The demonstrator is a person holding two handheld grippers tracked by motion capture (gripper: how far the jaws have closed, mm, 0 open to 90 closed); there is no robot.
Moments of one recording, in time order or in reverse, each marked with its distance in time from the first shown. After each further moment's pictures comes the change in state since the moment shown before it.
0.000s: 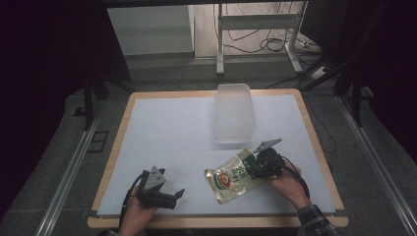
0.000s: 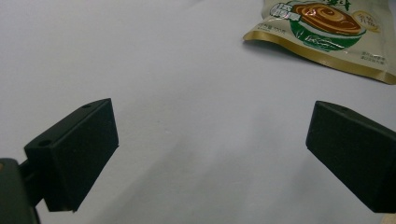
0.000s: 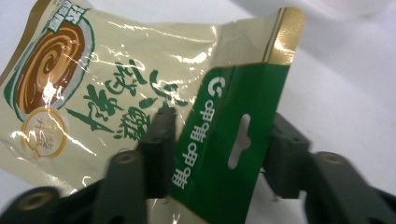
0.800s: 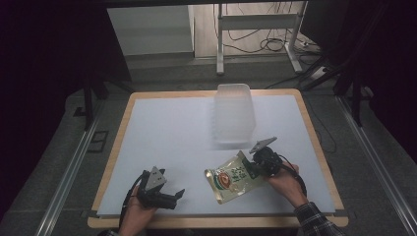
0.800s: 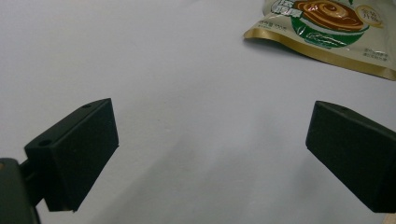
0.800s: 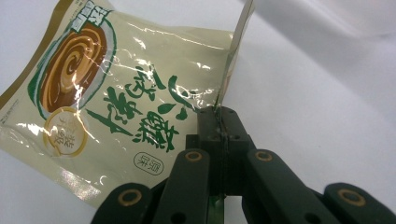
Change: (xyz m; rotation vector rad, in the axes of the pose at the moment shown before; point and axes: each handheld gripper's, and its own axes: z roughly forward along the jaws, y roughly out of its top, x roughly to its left) left arm -0.001 0.000 0.000 0.008 0.011 0.008; right arm 0.008 0.010 -0.003 0.034 0.015 -0.058
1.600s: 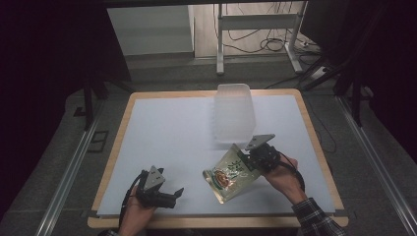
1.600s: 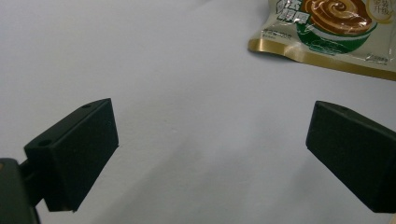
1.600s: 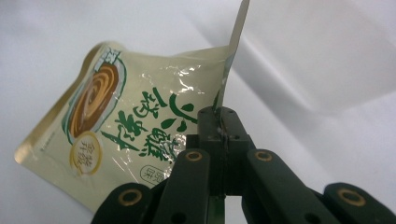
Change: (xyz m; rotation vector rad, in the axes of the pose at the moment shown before) left arm 0.002 0.000 -0.002 -0.016 0.016 -0.020; right arm 0.020 0.029 -0.029 -0.109 -0.077 -0.141
